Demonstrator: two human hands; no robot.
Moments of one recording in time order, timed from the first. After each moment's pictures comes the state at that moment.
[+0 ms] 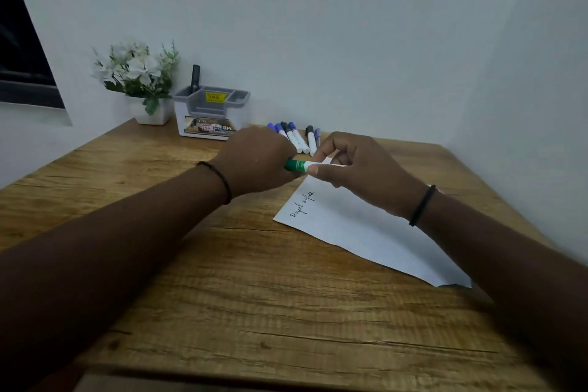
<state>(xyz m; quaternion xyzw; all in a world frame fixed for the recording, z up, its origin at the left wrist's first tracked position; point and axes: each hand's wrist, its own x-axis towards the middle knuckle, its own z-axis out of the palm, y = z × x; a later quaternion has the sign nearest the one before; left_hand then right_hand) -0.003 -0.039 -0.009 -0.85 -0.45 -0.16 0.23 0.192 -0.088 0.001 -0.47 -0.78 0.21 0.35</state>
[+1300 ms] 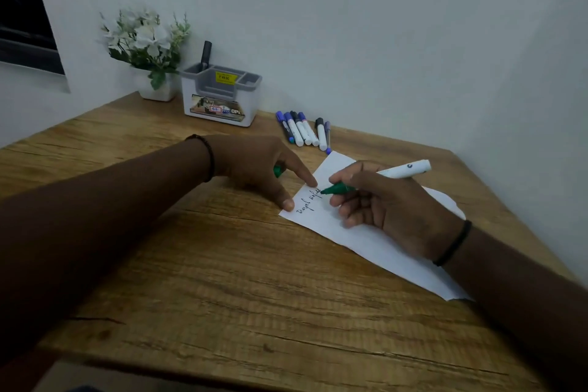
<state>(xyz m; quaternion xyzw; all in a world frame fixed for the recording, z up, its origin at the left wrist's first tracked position) -0.023 -0.048 0.003 -0.89 -0.41 0.02 -0.21 0.203 -0.115 -0.017 -0.44 -0.57 0.57 0.40</state>
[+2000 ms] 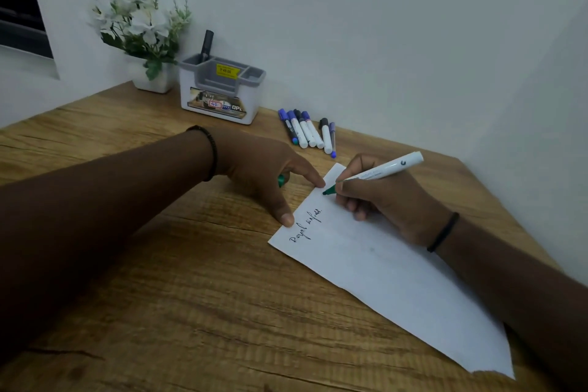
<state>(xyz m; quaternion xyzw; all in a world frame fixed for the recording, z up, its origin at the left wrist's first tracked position) -0.014 -0.046 0.016 -0.88 -0.42 0.08 -0.21 0.194 -0.080 -0.016 -0.52 -0.66 0.42 0.36</state>
